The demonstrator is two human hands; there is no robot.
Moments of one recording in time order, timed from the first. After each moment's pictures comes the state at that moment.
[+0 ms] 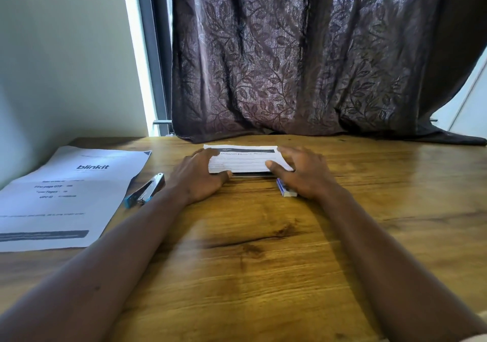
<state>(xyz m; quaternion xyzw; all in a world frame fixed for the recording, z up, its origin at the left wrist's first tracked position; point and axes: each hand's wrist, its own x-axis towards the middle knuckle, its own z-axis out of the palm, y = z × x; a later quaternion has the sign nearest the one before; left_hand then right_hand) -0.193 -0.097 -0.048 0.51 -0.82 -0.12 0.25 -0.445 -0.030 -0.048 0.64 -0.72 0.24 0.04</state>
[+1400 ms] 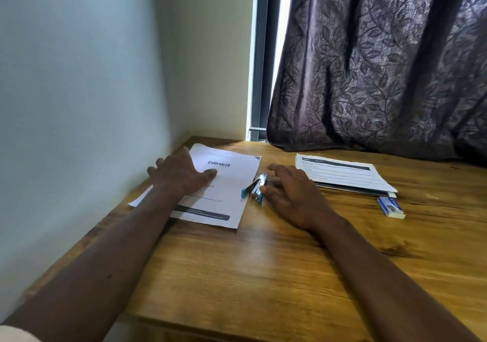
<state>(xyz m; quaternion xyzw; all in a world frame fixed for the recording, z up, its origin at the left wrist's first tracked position) 0.021 -0.095 -0.037 0.77 -0.61 0.00 0.19 -0.241 -0.043 -0.060 0.78 -0.57 0.26 -0.03</state>
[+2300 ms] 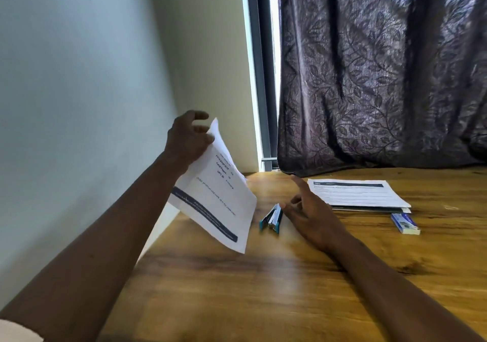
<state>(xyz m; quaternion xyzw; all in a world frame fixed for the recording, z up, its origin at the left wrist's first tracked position) 0.020 -0.074 0.113 0.55 -0.63 -0.14 0.53 -0.251 -0.049 -0.062 0.73 -0.54 0.41 -0.13</state>
